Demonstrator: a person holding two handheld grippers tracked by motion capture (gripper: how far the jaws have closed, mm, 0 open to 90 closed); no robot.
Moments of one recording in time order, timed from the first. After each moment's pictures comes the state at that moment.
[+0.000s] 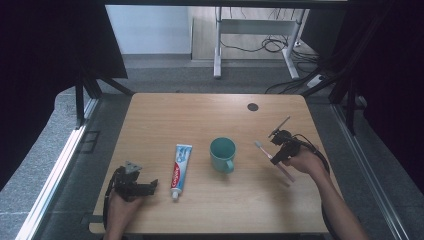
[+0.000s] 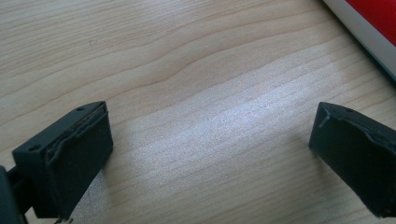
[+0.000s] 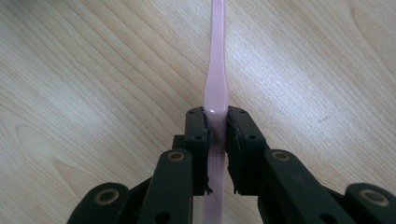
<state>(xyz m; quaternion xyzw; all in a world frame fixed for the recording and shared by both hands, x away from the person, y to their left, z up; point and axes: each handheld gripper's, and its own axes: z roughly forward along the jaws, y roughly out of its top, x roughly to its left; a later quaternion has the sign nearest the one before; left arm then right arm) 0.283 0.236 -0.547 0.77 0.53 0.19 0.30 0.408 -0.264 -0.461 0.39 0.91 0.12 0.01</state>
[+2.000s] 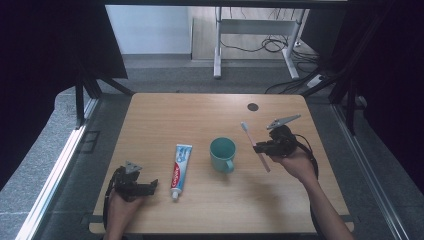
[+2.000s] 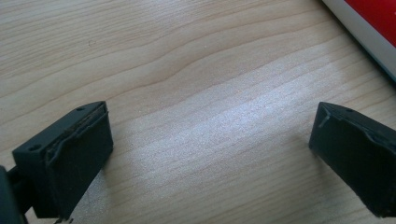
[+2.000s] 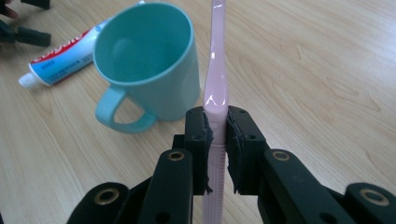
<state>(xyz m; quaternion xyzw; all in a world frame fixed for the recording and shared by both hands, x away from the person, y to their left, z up) 0.283 0.236 -0.547 0.77 0.53 0.19 0.30 0.377 -0.237 -0.417 0.35 0.87 0.35 0.06</state>
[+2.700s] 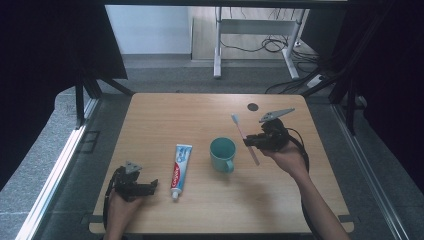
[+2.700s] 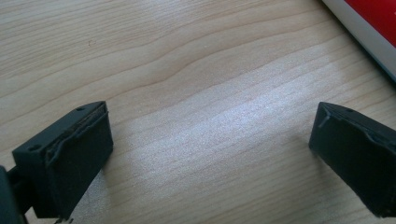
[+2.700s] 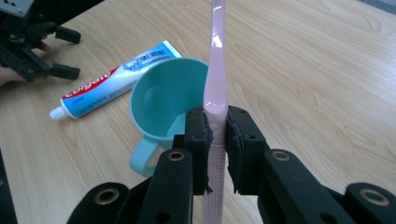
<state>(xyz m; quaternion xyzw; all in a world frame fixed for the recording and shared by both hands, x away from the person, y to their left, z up) 0.283 0.236 -0.547 0.77 0.53 0.19 0.30 0.380 -0.209 -0.395 0.32 0.86 0.39 0.07</state>
